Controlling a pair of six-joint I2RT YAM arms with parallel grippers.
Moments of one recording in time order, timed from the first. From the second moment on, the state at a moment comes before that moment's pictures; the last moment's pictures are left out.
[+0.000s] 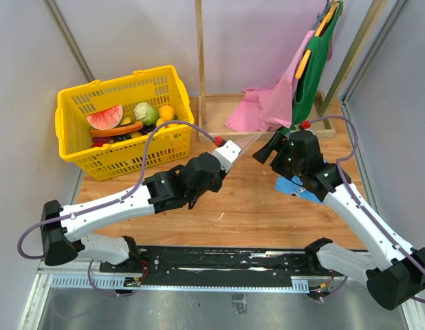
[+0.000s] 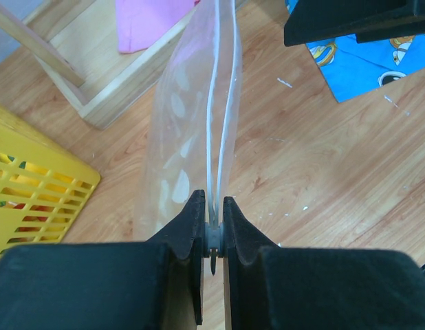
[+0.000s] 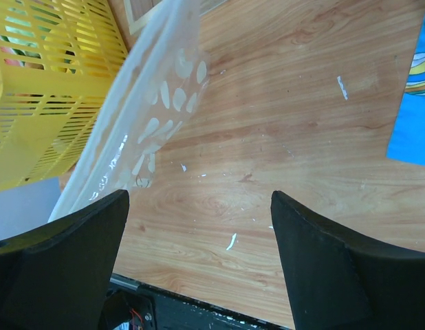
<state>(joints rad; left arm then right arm) -1.13 1.26 1.13 -0.36 -0.50 -0.05 0.48 1.03 0.97 -0.54 0.06 0.87</state>
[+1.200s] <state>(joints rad) -1.14 1.26 1.13 -0.36 -0.52 -0.05 0.42 1.15 0.96 -0.36 -0.10 1.00</state>
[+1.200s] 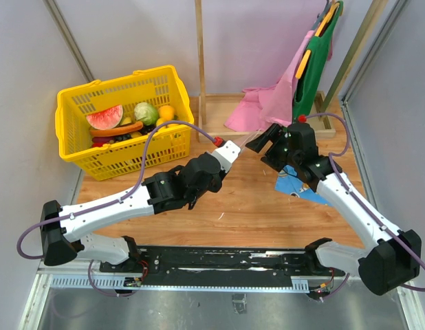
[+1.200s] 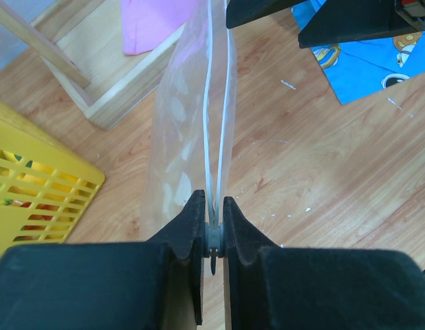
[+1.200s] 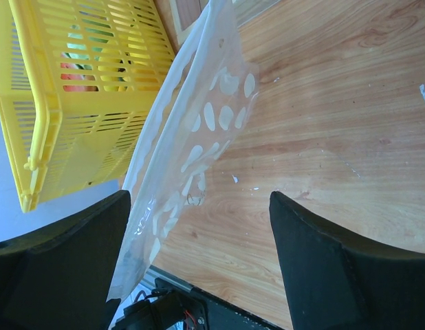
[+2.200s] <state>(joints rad) -1.16 1.26 1.13 -0.36 -0.51 -0.02 0.40 1.27 0.96 -0.35 -0.27 1.04</state>
